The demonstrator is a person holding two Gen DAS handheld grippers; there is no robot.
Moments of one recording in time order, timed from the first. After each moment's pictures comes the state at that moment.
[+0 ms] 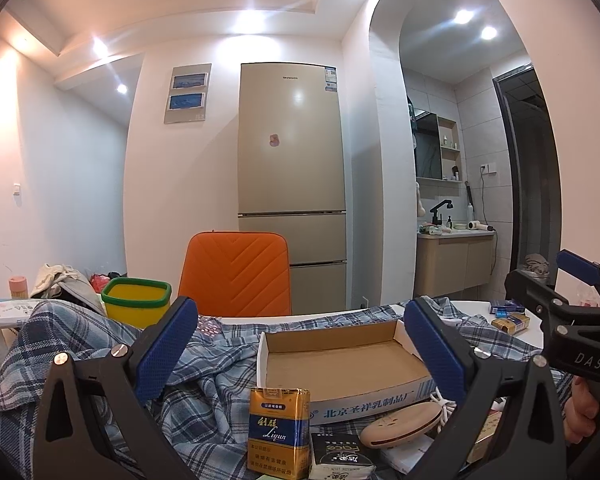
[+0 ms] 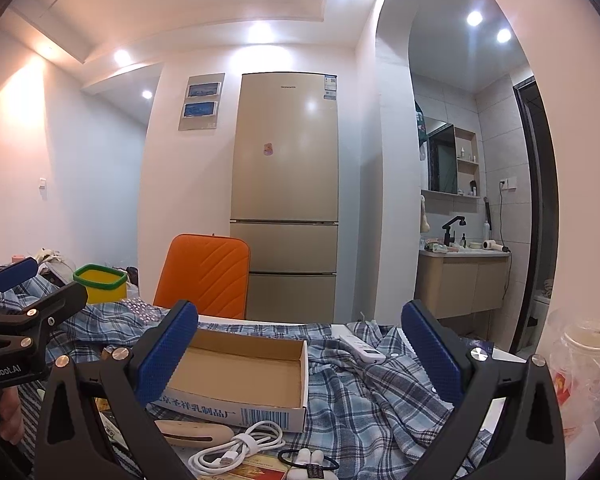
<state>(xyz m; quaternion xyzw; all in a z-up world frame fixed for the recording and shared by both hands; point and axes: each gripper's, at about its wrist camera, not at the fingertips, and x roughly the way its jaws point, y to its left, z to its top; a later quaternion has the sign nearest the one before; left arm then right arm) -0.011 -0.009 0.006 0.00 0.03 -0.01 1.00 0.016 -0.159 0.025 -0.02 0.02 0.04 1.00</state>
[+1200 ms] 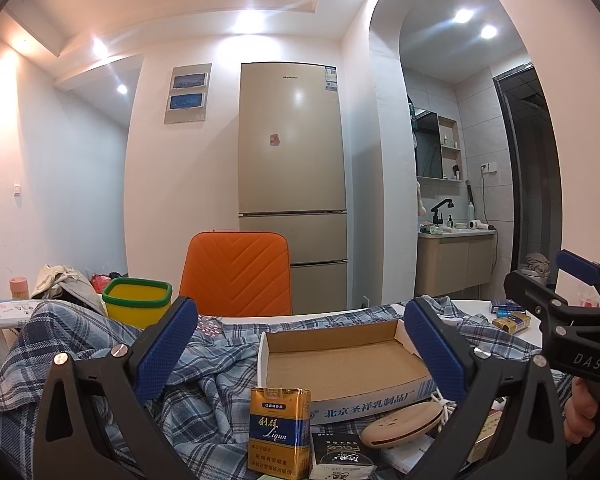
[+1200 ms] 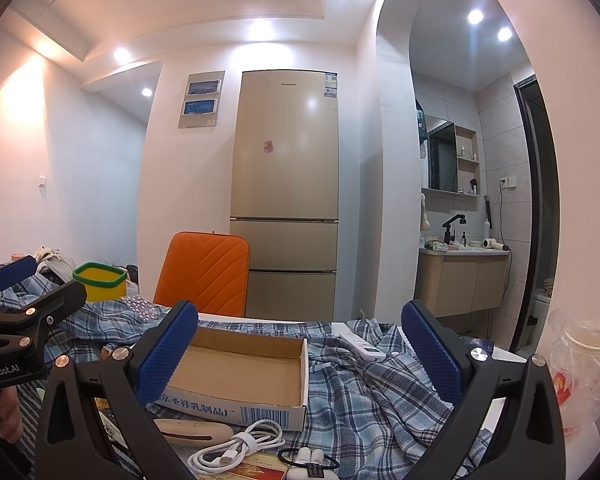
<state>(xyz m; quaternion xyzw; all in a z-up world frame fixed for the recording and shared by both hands) -0.008 -0.010 0.003 0.00 0.03 -0.01 1.00 0.018 -0.159 0.025 -0.02 0.02 0.04 1.00</state>
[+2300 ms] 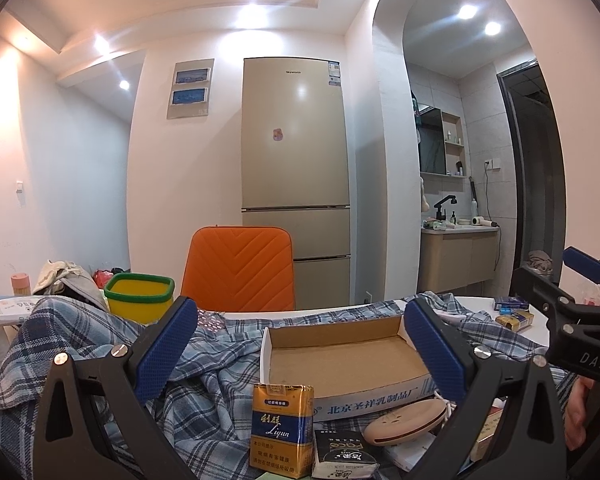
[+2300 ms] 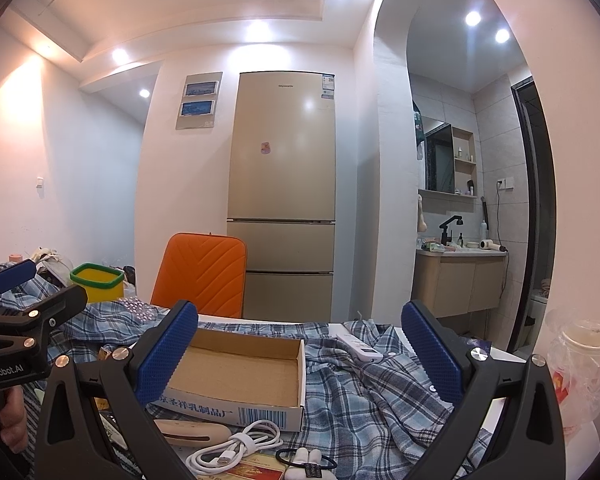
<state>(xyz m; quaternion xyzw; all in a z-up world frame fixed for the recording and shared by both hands) -0.004 -0.008 -0.002 0.00 0.04 0.00 1.00 0.017 -0.161 0.024 -0.02 0.02 0.04 1.00</state>
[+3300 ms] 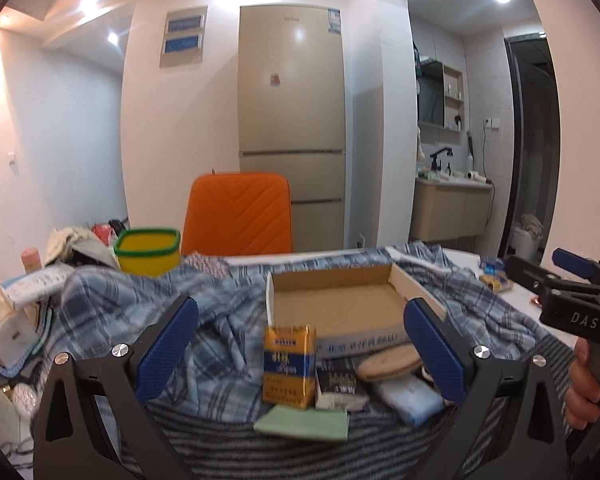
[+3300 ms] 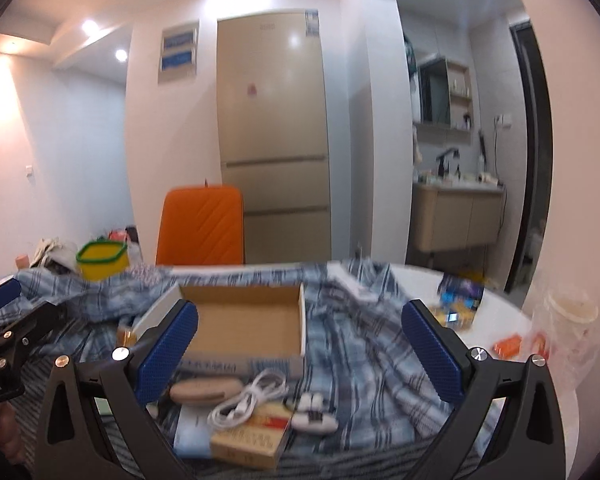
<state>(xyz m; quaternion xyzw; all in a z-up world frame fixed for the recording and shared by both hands) -0.027 0.000 0.018 0.00 0.17 -0.02 0.98 0.019 -0.175 0.052 0.01 0.17 0.03 0.98</state>
